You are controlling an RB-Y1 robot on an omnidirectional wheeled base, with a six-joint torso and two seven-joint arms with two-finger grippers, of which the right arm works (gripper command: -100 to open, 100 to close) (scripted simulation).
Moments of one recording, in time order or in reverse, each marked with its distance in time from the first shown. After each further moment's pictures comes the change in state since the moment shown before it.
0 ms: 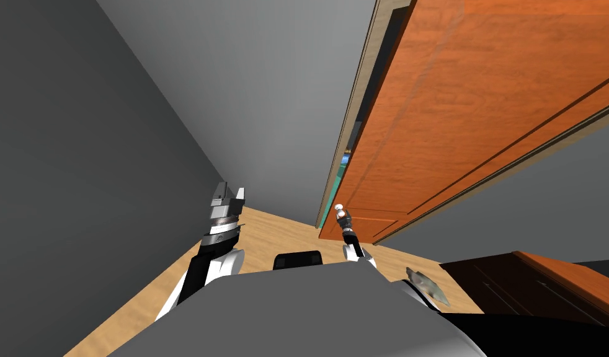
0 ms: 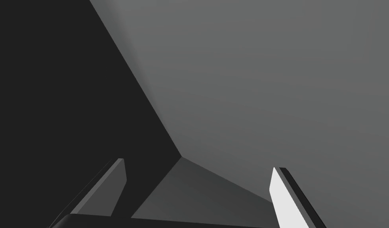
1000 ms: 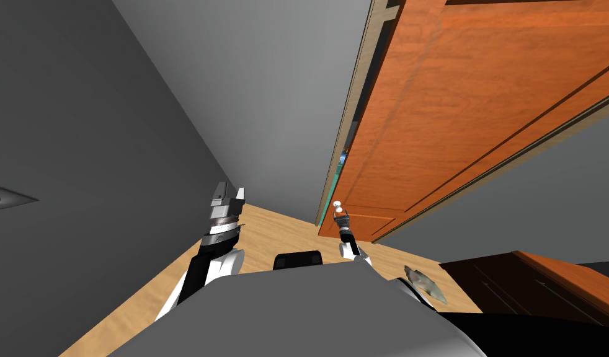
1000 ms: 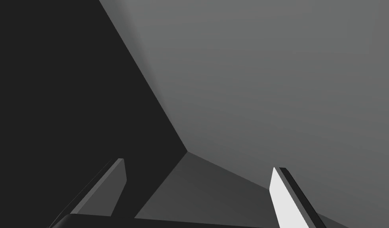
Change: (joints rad) arm -0.009 0.027 0.036 -0.022 -0.083 0.020 -0.258
